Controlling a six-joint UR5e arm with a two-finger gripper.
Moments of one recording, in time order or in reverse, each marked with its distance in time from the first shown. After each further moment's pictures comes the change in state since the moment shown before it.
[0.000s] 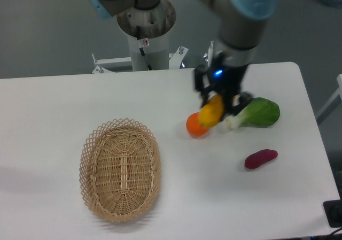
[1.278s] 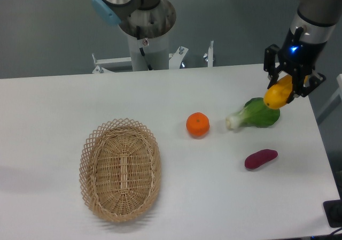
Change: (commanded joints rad) arm 0.420 -0.054 0.202 -0.262 -0.002 0.742
